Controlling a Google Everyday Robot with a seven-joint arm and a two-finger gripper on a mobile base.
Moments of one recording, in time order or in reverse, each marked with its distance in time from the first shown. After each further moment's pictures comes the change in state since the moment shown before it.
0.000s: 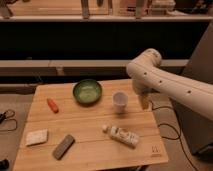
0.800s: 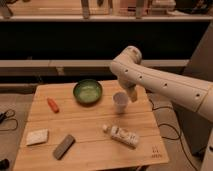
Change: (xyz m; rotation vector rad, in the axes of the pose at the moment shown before) arm -0.039 -0.053 0.011 0.057 0.015 -0.192
